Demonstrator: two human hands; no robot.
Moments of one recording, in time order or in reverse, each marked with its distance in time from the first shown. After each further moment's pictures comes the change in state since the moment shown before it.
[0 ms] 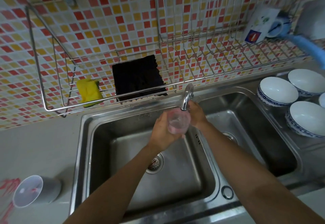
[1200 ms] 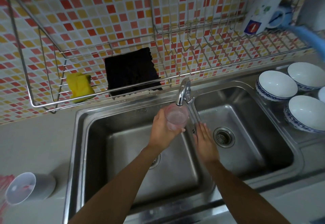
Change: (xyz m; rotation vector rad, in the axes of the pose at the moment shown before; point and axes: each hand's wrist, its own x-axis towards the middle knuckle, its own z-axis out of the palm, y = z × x) left_hand -0.005 -0.003 0.021 -0.043 0.138 0.009; right_hand -0.100 0.119 0.038 -0.527 0.296 -0.282
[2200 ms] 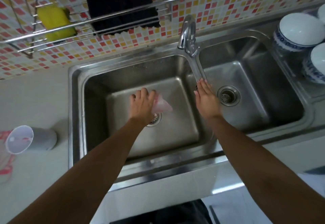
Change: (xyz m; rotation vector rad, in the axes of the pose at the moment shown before) left_hand -0.052 -0.088 -0.023 1.235 -0.260 0.028; right_hand 0.000 0.009 0.017 -0.009 -0.005 -0.042
